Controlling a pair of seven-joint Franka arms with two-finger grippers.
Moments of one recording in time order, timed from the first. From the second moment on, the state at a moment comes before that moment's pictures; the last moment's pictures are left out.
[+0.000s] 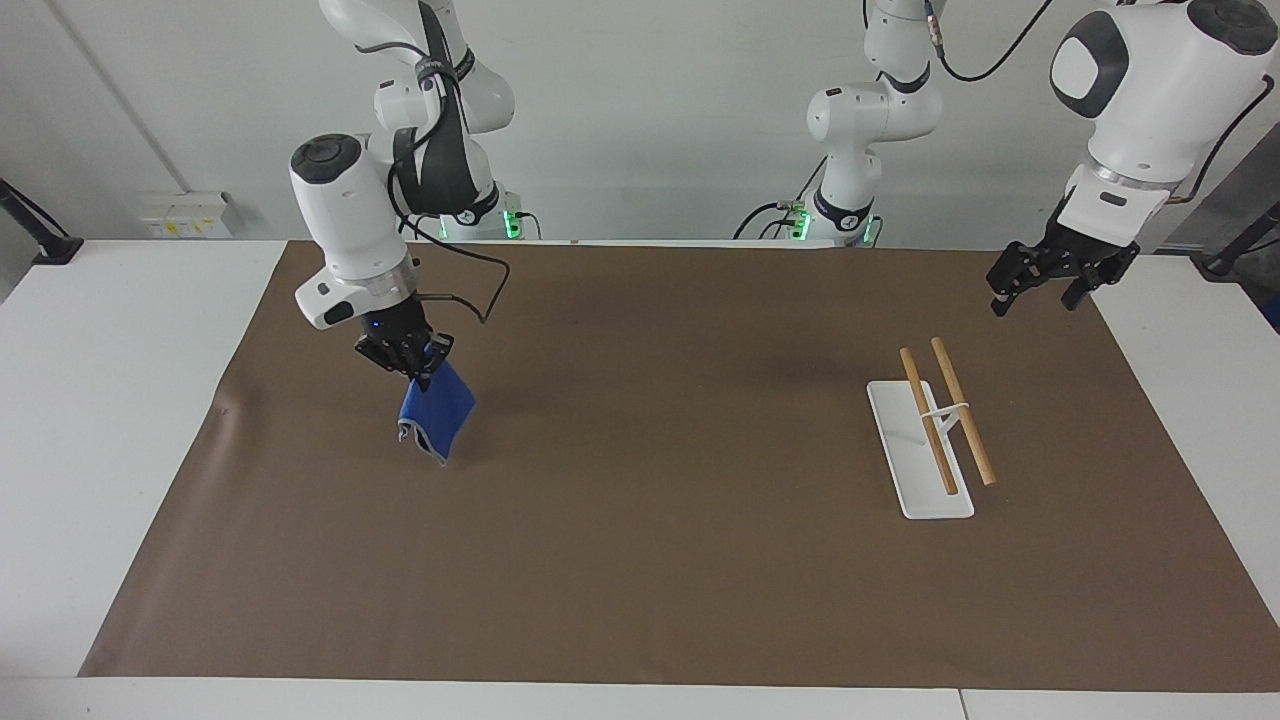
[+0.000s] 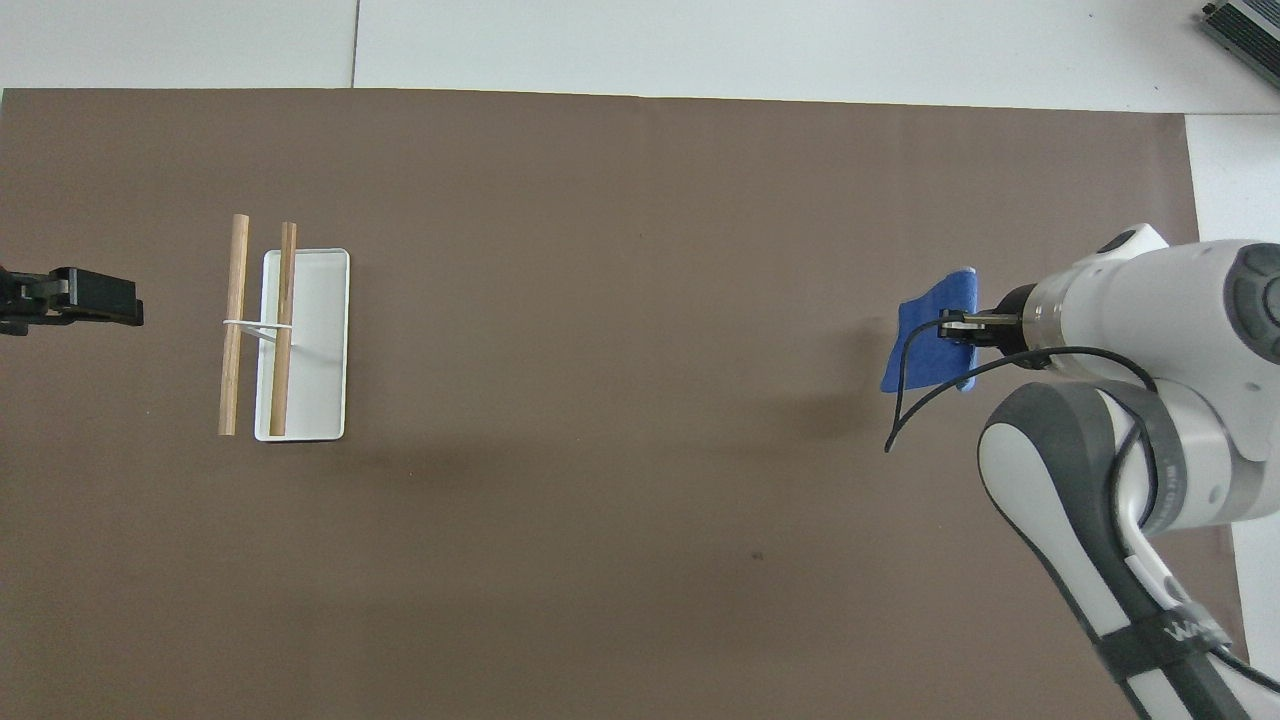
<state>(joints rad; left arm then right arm) 0.06 -0.05 -0.07 -1.72 0.01 1.74 -0.05 0.13 0.00 -0.04 -2.01 0.04 2.17 0.19</state>
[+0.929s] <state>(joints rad) 0.03 -0.05 -0.08 -1.72 0.01 1.74 -0.04 0.04 0.03 -0.04 -1.87 0.90 2.10 0.27</state>
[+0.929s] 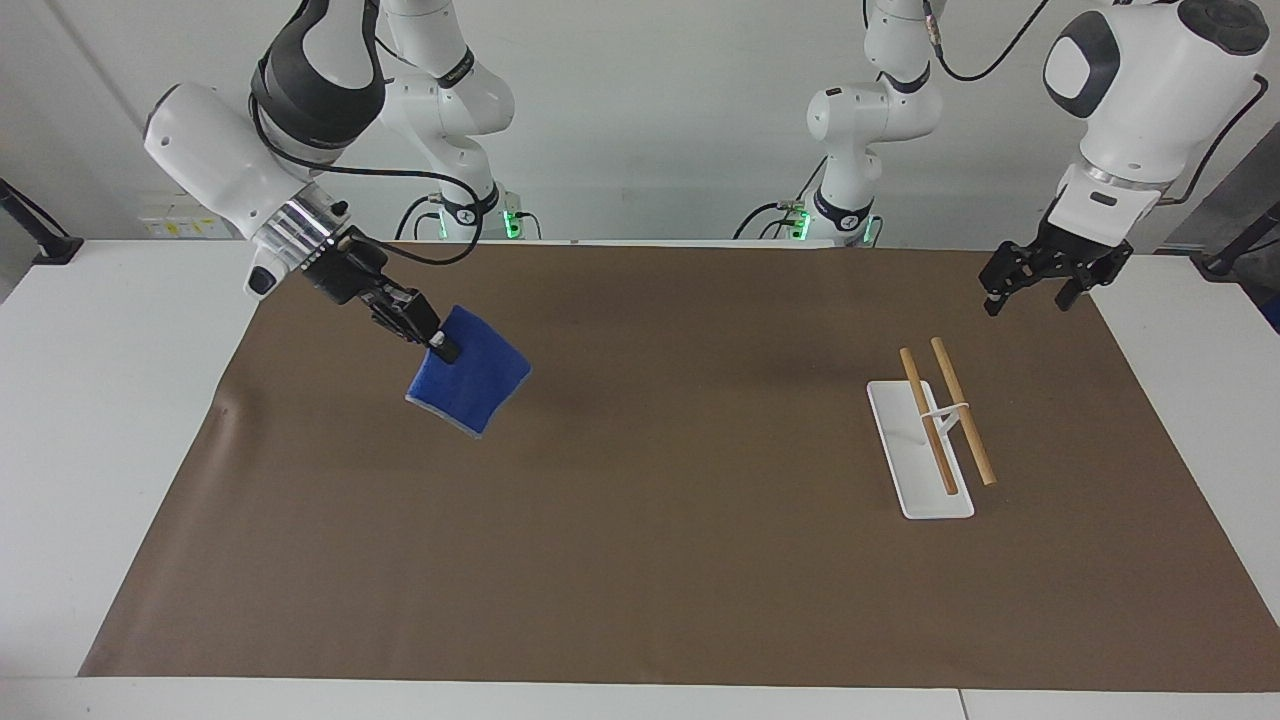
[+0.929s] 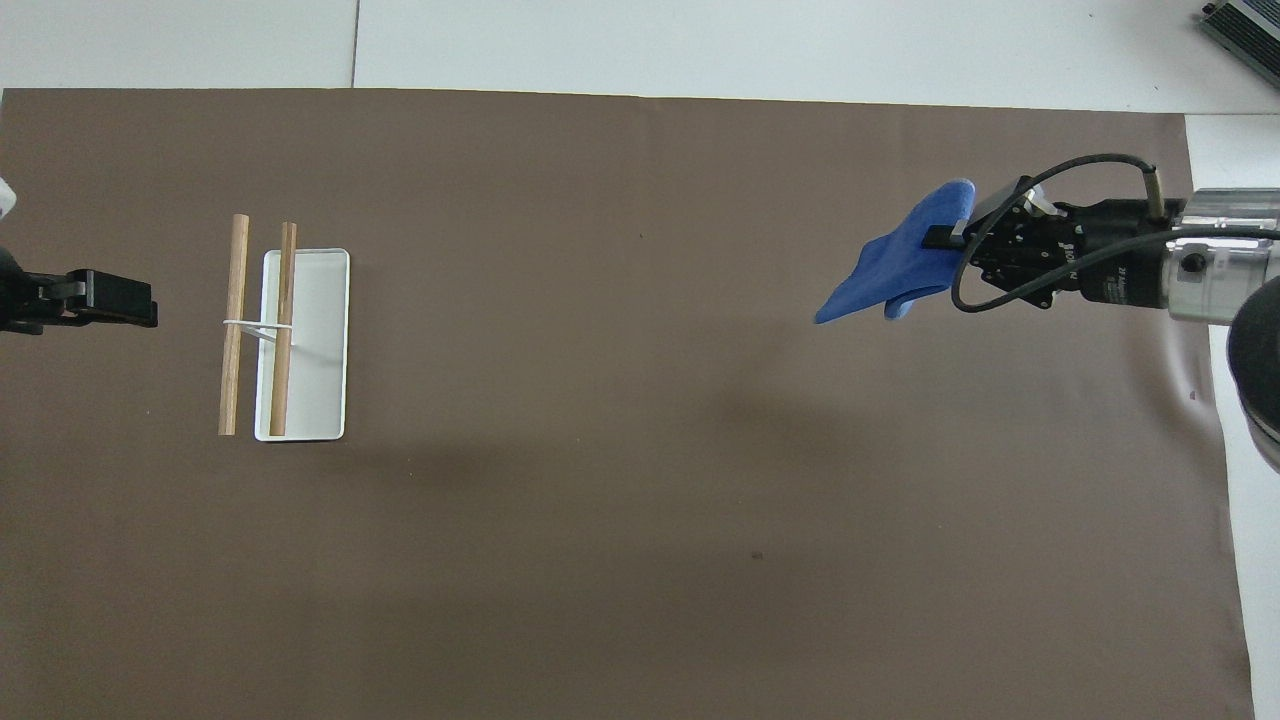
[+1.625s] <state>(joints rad) 0.01 -0.06 -0.17 -1.72 -0.18 1.77 -0.42 0.37 0.14 -0.03 -1.90 1.44 2.56 0.36</state>
